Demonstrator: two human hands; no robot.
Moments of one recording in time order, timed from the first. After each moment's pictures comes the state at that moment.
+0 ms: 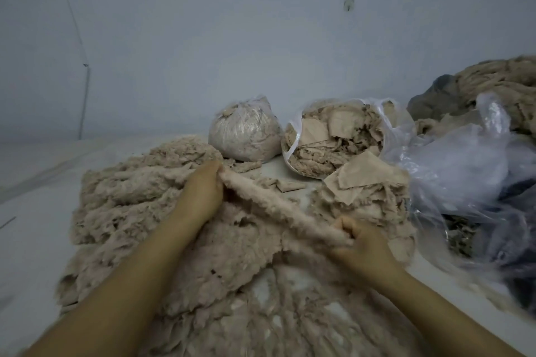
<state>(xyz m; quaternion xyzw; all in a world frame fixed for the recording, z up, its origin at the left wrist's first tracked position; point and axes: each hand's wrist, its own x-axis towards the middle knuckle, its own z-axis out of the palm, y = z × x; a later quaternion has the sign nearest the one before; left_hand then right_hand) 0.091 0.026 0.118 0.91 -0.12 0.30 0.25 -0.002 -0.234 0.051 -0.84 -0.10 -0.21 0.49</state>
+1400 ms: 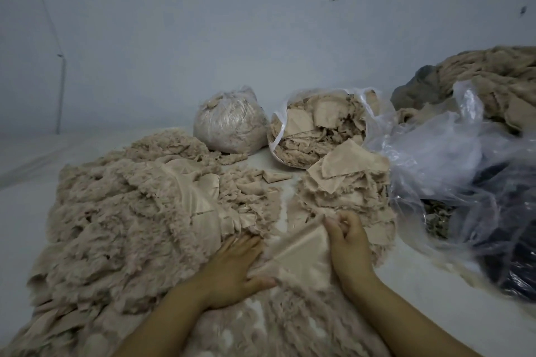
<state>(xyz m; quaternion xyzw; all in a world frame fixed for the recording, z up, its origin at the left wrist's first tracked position) 0.041 0.000 -0.002 0.95 -0.31 -0.05 0.07 0.003 -0.224 0.011 -0.72 0.10 -0.27 0.63</state>
